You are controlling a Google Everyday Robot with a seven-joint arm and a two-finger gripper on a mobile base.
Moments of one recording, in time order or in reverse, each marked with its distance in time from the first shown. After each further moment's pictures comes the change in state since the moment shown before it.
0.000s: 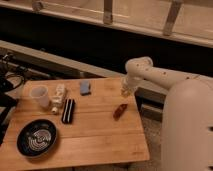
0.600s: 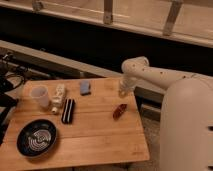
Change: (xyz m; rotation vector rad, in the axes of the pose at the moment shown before) arm 0.015 0.016 0.002 0.008 0.013 -0.026
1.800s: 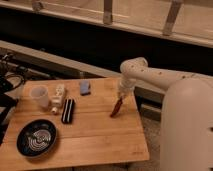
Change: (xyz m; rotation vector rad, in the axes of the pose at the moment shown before) arm 0.011 -0.006 -0.001 0.012 0.012 -0.024
